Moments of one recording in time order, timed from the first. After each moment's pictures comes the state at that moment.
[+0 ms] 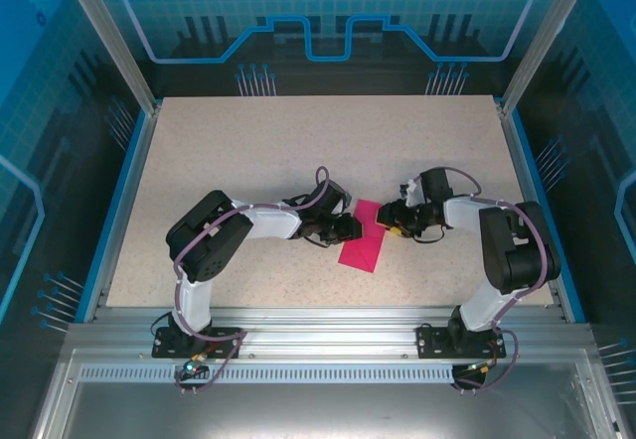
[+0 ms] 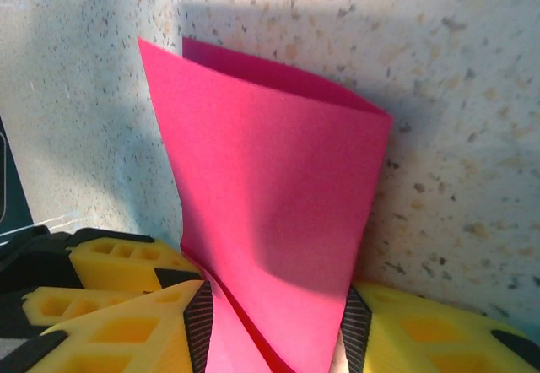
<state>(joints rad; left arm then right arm) -0.74 1.96 1.07 -0.01 0.39 -0.90 0.14 1.67 0.74 -0.23 -0.68 0.50</state>
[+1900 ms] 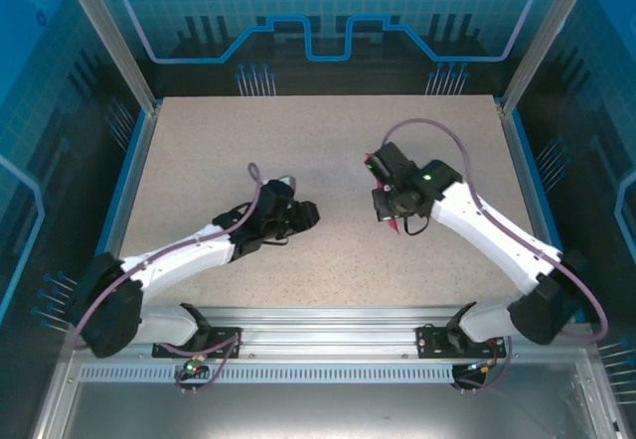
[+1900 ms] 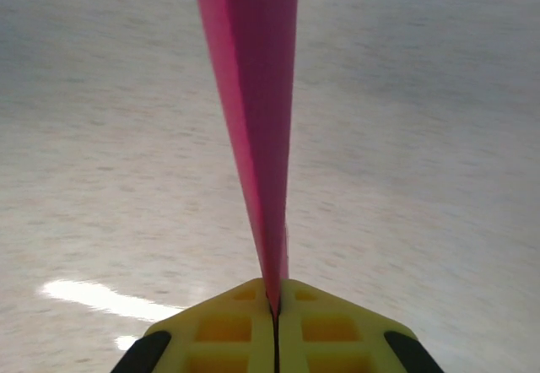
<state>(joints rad) -0.67 1.28 0.74 -0.18 0.00 -0.95 0.69 1.44 1.36 -1.19 0.34 0.48</state>
